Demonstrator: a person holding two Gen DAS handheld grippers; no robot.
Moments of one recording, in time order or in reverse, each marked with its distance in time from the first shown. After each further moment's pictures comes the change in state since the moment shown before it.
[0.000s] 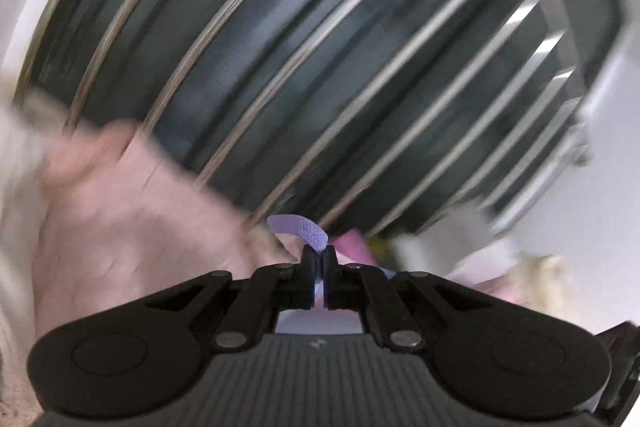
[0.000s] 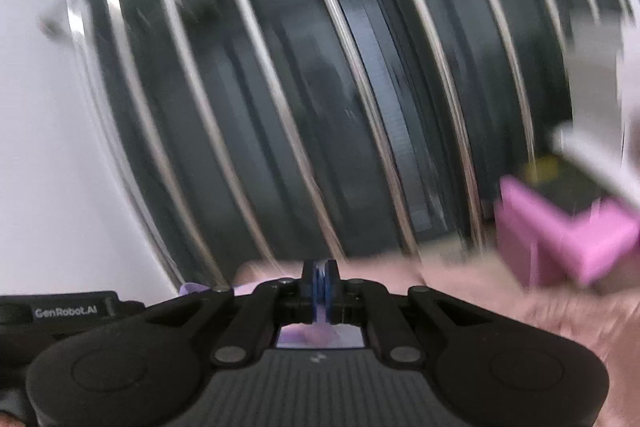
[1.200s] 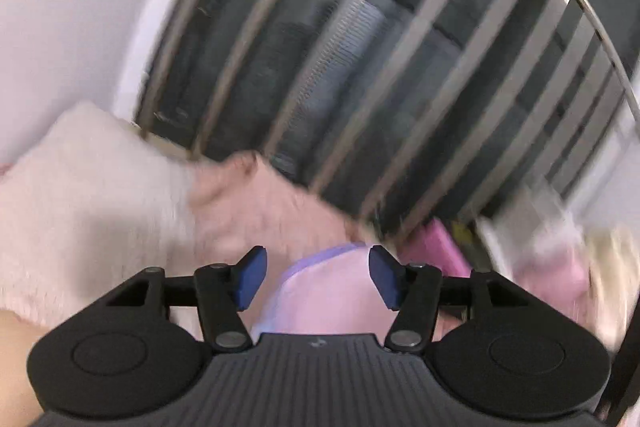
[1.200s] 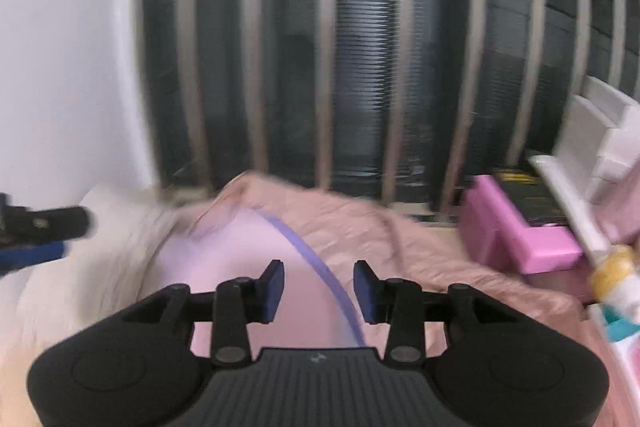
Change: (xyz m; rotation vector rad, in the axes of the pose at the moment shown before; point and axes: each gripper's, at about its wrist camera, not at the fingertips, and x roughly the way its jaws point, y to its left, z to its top) left arm -0.089 0.038 -0.052 0.173 0.070 0.358; right arm -0.020 0.069 -0.034 -0.302 0.304 -0.167
